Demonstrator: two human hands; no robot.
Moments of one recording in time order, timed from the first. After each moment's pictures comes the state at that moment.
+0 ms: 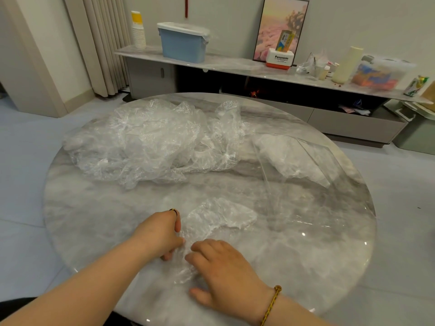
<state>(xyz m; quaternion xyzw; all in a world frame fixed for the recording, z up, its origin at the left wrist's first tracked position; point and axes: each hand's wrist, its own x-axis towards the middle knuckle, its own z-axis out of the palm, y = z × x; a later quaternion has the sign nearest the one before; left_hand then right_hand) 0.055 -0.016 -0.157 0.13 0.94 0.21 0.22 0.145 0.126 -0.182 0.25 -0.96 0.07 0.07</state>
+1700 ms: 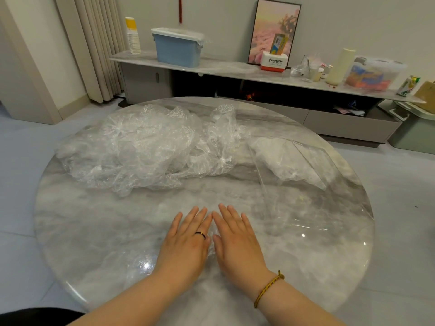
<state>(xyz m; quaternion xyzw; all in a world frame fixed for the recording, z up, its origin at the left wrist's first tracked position) 0.081 0.021 -0.187 0.31 0.95 0.09 0.00 0.114 0.146 -0.185 0.01 -0.99 0.05 0.11</state>
